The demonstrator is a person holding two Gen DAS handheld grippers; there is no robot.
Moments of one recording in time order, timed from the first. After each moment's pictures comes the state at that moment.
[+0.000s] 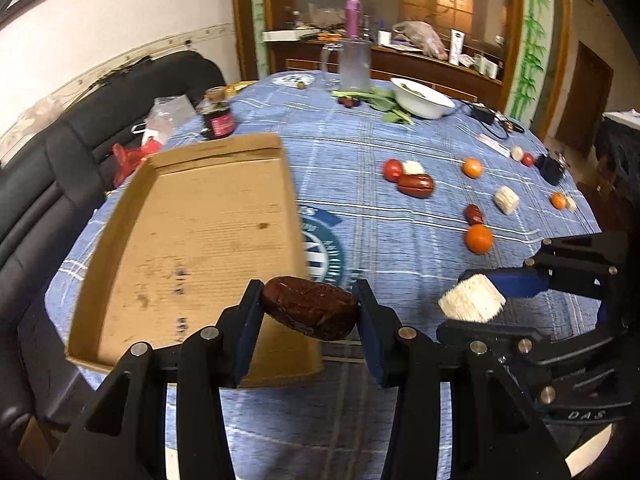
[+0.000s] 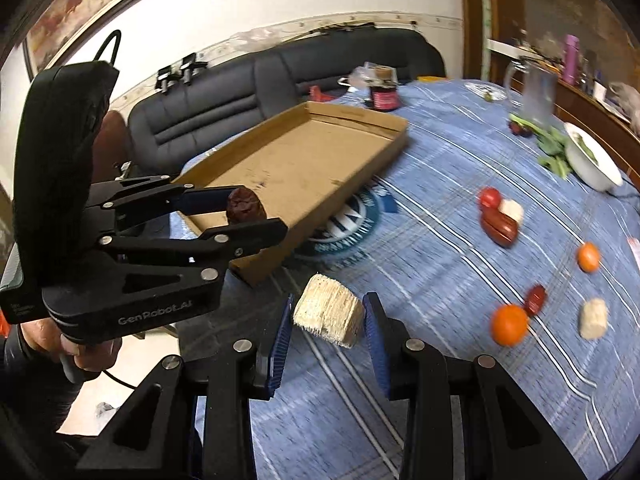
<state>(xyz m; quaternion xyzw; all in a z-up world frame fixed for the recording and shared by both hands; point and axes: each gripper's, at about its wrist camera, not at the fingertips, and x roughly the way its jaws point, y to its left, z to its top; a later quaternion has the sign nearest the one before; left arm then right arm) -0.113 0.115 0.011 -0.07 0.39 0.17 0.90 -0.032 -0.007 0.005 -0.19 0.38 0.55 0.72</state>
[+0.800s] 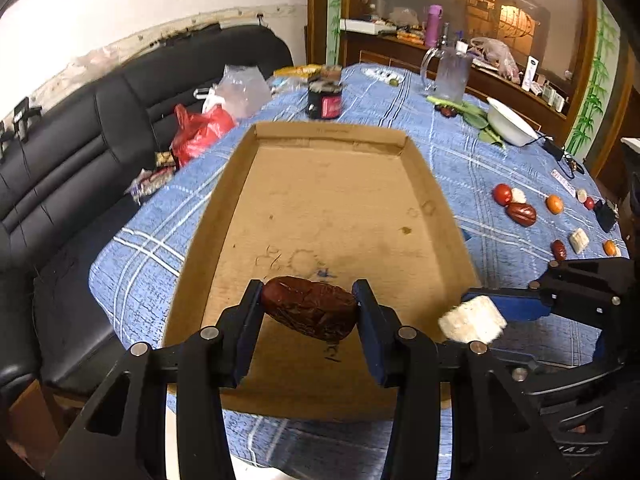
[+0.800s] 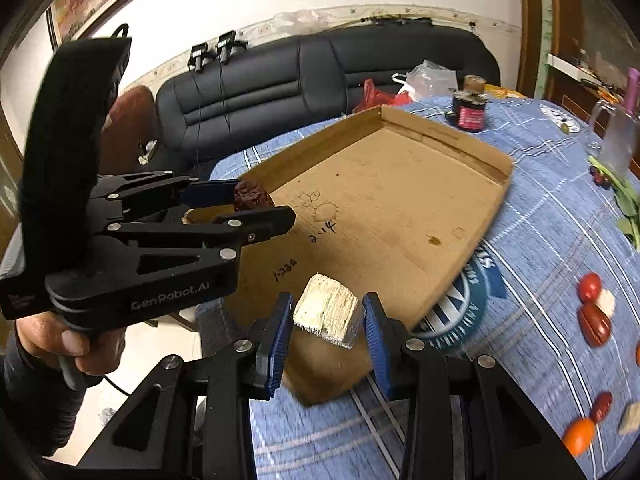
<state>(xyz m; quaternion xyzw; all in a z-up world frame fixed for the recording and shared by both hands) -0.137 0.224 -0.006 -0.12 0.41 0.25 0.87 -0.055 0.118 -0.014 -0.23 0.38 0.59 0.67</state>
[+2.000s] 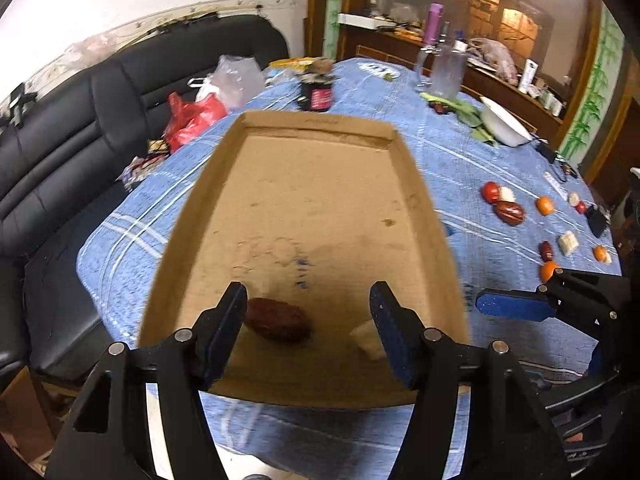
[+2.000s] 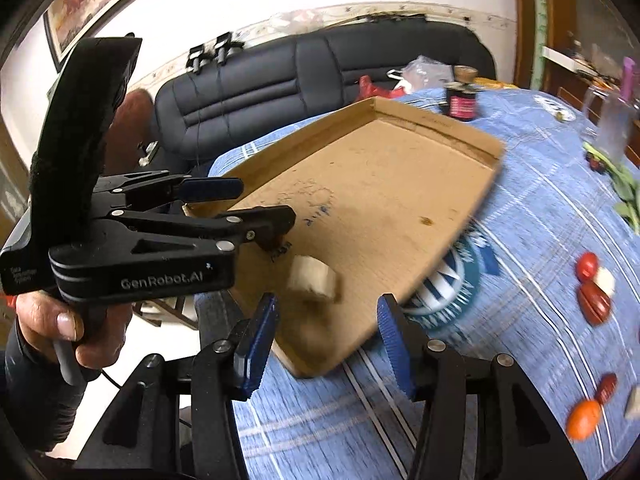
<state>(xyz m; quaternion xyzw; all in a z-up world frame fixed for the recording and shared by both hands) -0.136 0.208 0.001 -0.14 0.41 0.24 0.87 -0.046 0.076 -0.008 -0.20 0.39 0.58 0.69</state>
